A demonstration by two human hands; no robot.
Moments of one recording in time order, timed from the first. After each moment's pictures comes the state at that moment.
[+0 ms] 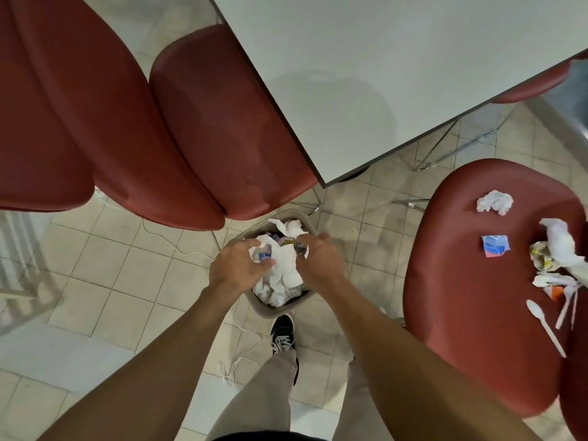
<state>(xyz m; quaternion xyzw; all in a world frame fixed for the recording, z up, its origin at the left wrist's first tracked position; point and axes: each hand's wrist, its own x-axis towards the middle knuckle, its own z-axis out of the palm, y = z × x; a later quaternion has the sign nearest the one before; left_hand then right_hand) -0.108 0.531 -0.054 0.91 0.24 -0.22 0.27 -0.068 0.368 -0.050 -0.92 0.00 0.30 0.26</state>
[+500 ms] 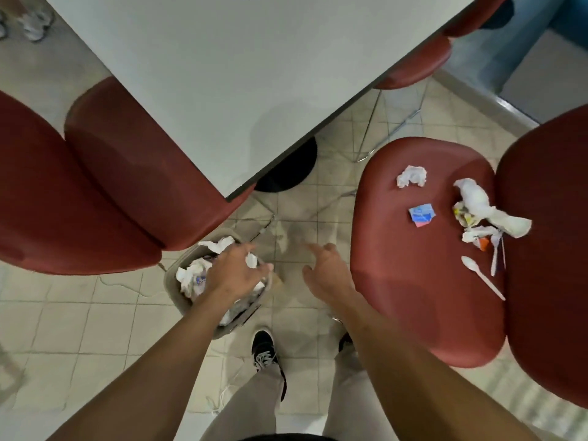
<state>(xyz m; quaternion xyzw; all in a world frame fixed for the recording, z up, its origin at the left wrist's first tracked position) -0.074 0.409 -0.024 0.92 0.11 -0.24 0.29 -0.085 0.220 -0.033 -0.91 0.10 0.27 0.30</state>
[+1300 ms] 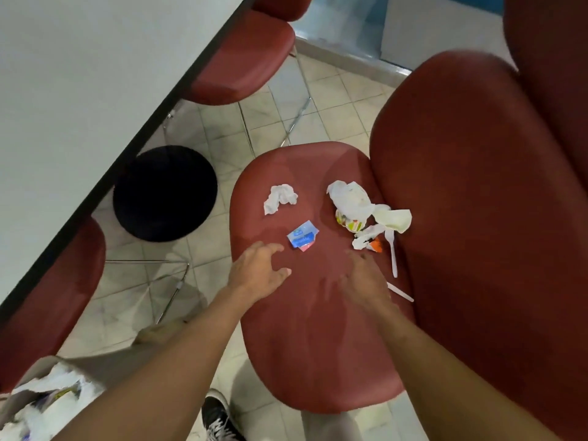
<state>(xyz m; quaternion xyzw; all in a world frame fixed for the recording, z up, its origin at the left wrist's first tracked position) 0.037 0.044 -0.080 0.93 -0.14 -0.30 0.17 -0.063 -0.150 -0.106 -0.88 0.30 0.22 0.30</state>
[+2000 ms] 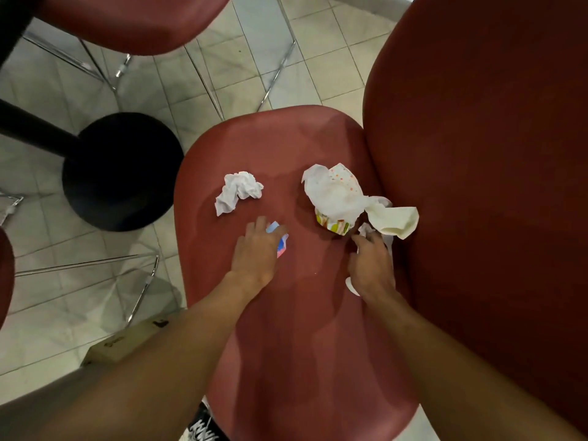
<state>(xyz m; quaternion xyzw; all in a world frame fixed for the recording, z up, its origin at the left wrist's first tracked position) 0.081 -0.056 -0.215 0.93 -0.25 -0.28 0.05 -0.027 -0.240 -0.238 -0.90 0.32 0.14 0.26</state>
